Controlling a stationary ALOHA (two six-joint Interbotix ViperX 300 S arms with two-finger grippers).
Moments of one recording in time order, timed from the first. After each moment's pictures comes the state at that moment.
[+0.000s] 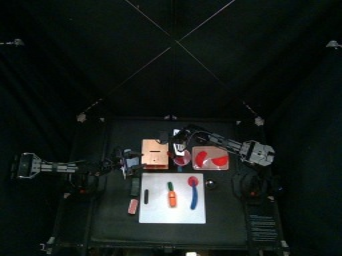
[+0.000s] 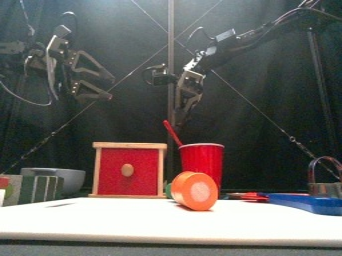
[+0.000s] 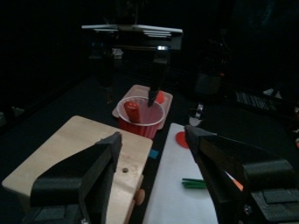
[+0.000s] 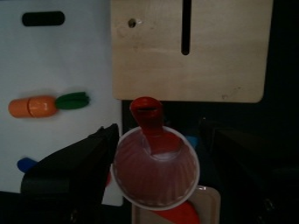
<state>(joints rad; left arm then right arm) 0.14 -0.58 1.21 -0.31 -0.58 0.10 -0.48 0.24 -0.07 0.37 1.08 -0.60</state>
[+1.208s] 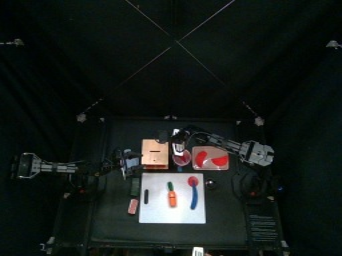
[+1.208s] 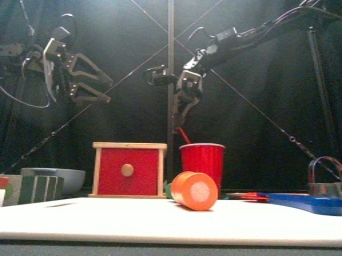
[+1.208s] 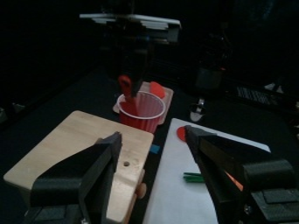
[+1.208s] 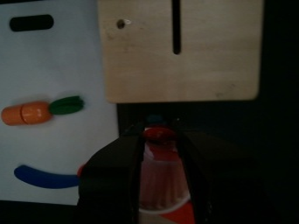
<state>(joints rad) 0.15 -0.58 1.22 -0.30 -0.58 0.10 -0.51 0.15 -0.04 0.26 1.08 -0.47</state>
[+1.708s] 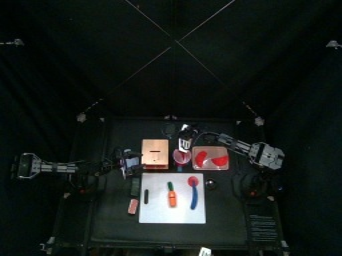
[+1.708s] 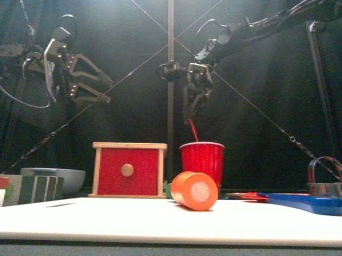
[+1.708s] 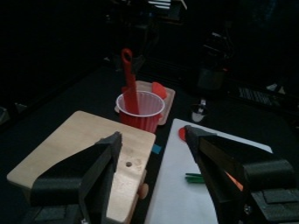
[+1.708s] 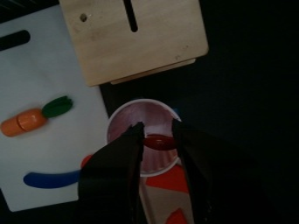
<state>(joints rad) 0.15 -0.58 1.22 -0.30 -0.58 0.10 -0.51 0.06 0.00 0.18 1.08 -0.25</state>
